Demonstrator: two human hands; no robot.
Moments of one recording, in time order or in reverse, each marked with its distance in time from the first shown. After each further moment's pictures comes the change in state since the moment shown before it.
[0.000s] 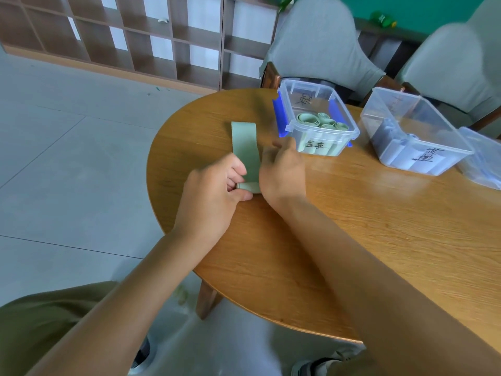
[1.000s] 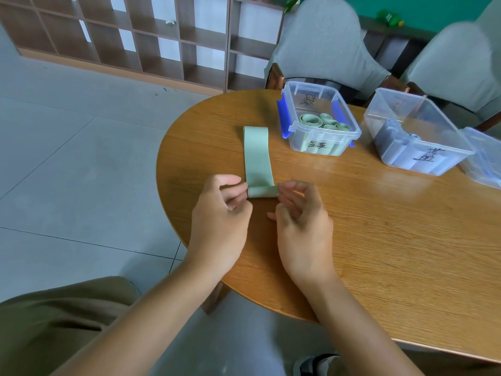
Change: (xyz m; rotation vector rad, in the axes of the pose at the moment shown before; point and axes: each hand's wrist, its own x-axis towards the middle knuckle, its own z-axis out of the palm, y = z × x) left_hand -0.046 0.031 -0.002 -0.479 0.065 -0.379; right_hand -0.103 0.017 -0.044 0.364 0.030 -0.020
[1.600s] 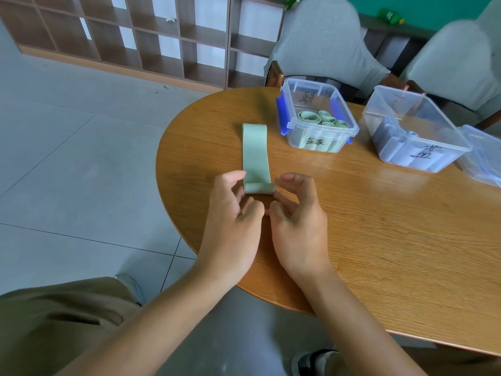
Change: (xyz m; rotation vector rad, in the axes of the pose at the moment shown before) left_hand -0.019 0.005 0.014 -0.116 -0.084 0.030; right_hand -0.003 -0.004 -0.001 -0.028 -0.054 -0.041
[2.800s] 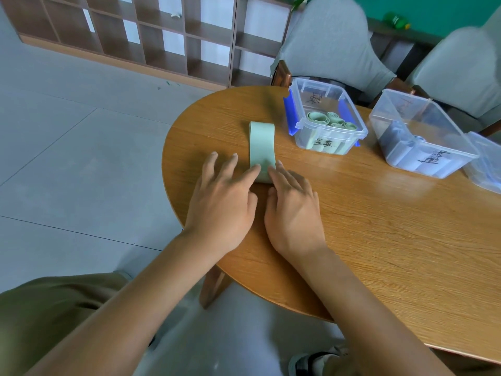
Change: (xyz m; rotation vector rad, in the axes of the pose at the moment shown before) left_hand 0.042 -0.014 -0.031 1.213 -0.109 0.317; right_hand 0.028 0.012 0.017 -0.695 -0.188 -0.231
